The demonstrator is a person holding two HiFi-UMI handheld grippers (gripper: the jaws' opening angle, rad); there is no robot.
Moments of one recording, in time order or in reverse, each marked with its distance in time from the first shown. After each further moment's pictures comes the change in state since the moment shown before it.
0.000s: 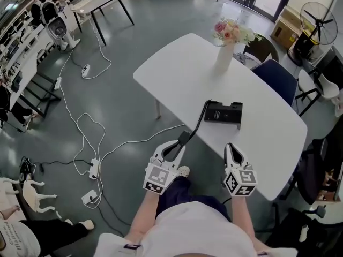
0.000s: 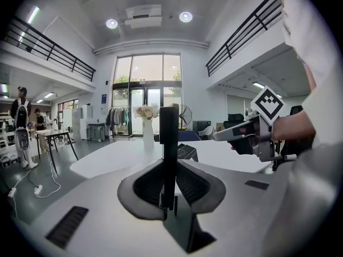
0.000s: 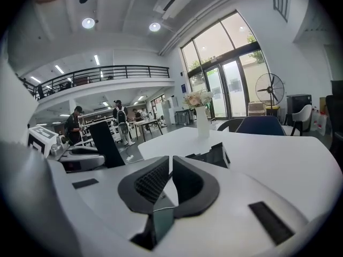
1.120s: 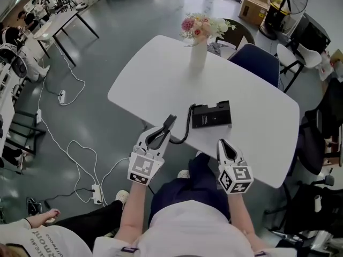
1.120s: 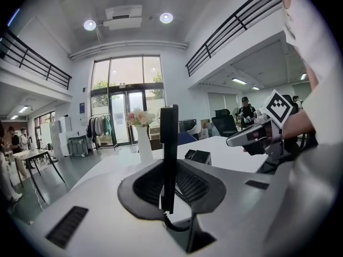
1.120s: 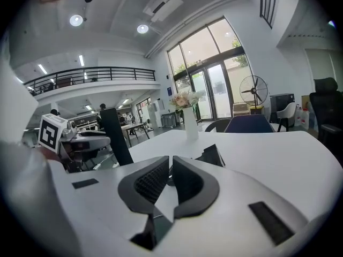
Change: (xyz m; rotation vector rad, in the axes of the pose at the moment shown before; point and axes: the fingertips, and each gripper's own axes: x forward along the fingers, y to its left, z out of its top) left arm 0.074 0.083 0.051 0.169 -0.025 -0.174; right arm 0.041 -0.012 0.012 0.075 -0.034 -0.157
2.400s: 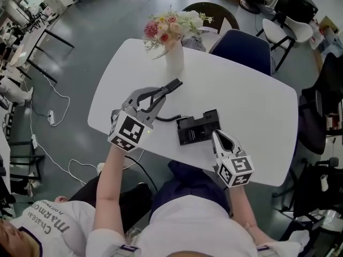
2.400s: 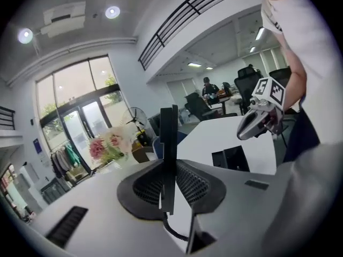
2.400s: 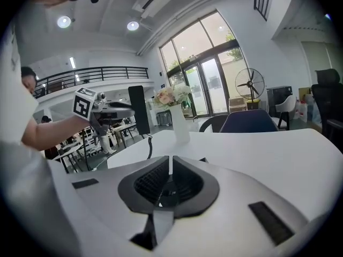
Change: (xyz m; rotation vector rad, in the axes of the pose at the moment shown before) left arm 0.182 0.075 0.092 0.439 0.063 -0.306; right arm 0.078 -0.058 0.033 0.059 0.038 -0.023
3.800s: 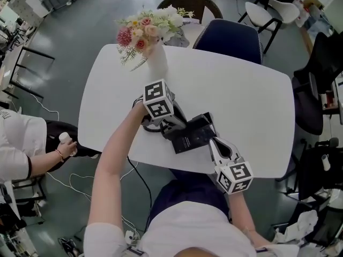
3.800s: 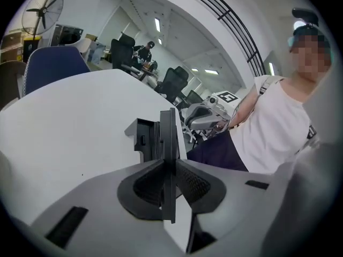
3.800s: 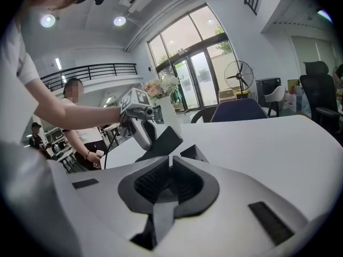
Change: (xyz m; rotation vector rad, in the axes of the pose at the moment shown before) left arm 0.096 -0.154 -0.052 -0.243 0.405 -1.356; right arm 0.001 -0.015 -0.027 0.089 0.062 -0.083
